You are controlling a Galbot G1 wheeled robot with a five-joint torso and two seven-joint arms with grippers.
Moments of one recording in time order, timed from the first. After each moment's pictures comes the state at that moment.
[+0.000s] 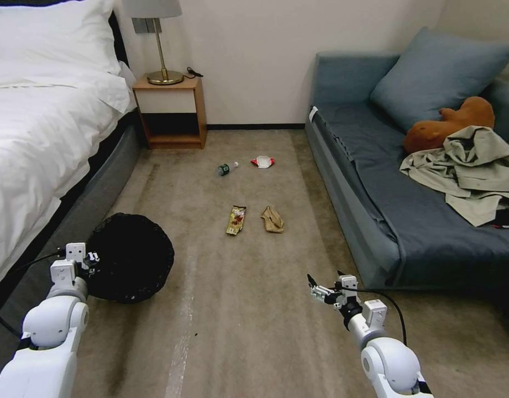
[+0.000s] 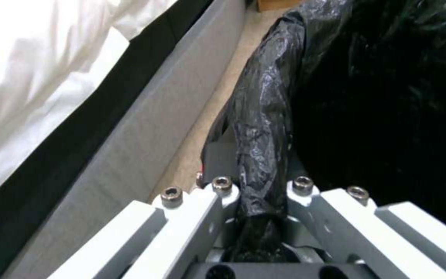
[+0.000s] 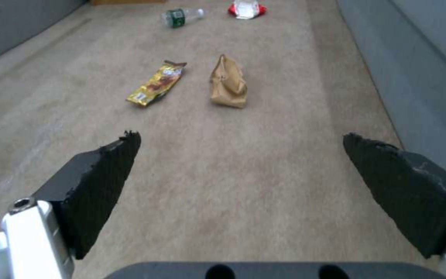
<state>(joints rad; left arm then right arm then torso) 1.23 -1.15 -0.79 -1.71 -0.22 0.40 -0.08 -1.42 1.37 0.51 1.82 0.22 -0.22 -0.13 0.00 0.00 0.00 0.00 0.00</state>
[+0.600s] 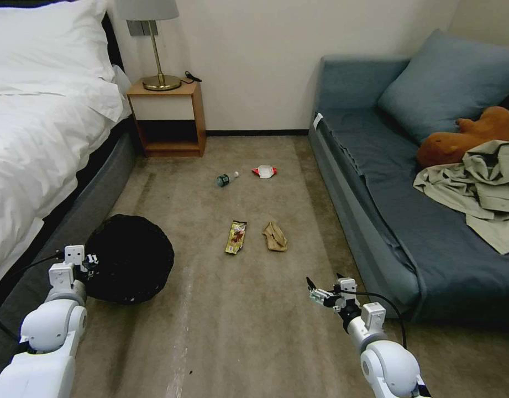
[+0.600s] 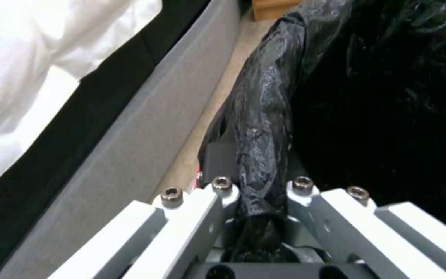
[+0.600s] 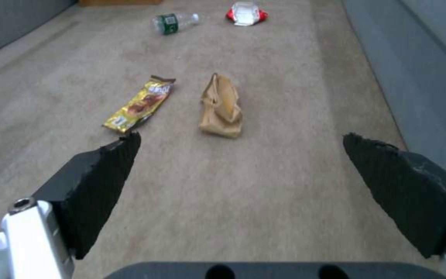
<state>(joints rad) 1.25 -1.15 -0.80 -1.70 -0.22 0.38 -0.08 -1.43 1.37 0.51 1.82 0.20 -0.22 -0.15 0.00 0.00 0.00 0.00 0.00</state>
